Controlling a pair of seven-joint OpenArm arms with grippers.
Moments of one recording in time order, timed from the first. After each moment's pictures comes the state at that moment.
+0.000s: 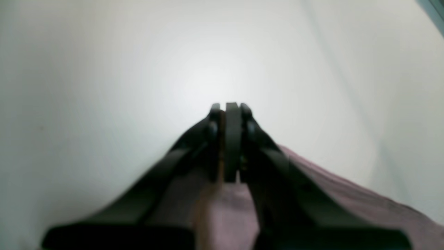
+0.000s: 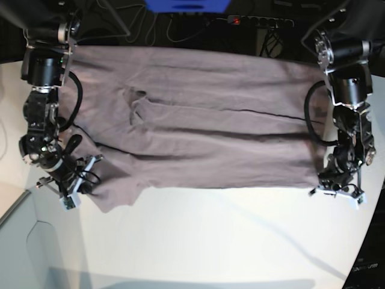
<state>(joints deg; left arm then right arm) -21.2 -15.4 -16.6 52.6 -25.2 -4.2 28.5 13.6 11.5 14.7 67.3 -10.5 35.2 -21.4</state>
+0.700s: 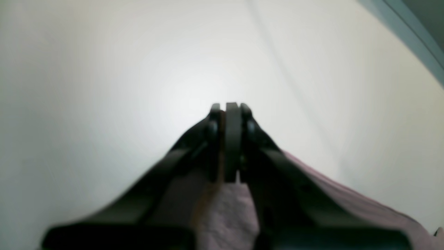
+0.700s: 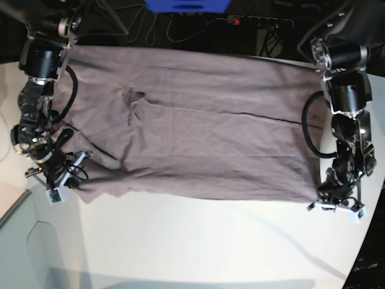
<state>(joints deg) -22.5 -14.6 -16.6 56.4 -25.3 -4.2 28.6 10.5 10.3 20.6 70.9 -0.3 -0.2 -2.5</state>
